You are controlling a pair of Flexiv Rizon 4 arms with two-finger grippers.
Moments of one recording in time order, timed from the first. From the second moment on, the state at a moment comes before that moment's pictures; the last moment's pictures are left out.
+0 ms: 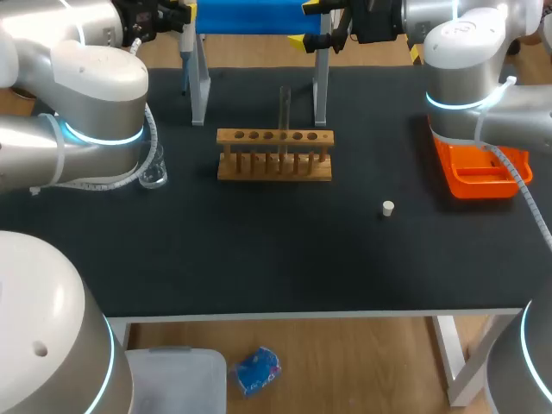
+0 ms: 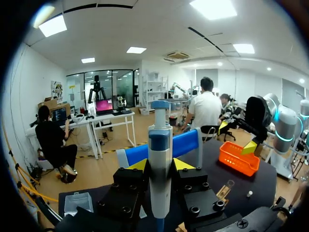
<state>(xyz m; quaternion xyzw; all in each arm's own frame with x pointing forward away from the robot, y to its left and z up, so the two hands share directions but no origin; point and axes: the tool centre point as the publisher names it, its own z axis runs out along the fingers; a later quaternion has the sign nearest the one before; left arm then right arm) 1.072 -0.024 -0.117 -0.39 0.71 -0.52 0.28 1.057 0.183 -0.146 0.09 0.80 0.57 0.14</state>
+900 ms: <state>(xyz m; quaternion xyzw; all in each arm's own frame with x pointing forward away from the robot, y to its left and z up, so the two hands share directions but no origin) 1.135 -0.051 -0.156 -0.49 0.67 -0.46 0.31 1.057 0.183 -0.146 0.09 0.80 0.57 0.14</state>
